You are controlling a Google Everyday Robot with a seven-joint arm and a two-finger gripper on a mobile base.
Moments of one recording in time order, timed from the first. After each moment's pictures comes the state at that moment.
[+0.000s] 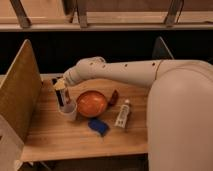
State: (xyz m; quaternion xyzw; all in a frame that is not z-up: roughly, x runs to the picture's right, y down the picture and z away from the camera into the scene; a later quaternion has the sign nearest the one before) arm -0.227 -0.031 0.752 -0.26 -0.29 0.41 0.83
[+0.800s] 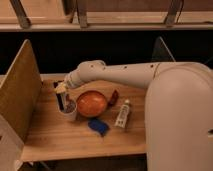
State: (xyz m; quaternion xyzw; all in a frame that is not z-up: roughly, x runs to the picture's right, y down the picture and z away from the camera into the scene) arm -0.227 -0.014 0.763 -0.28 -0.28 0.42 0.82
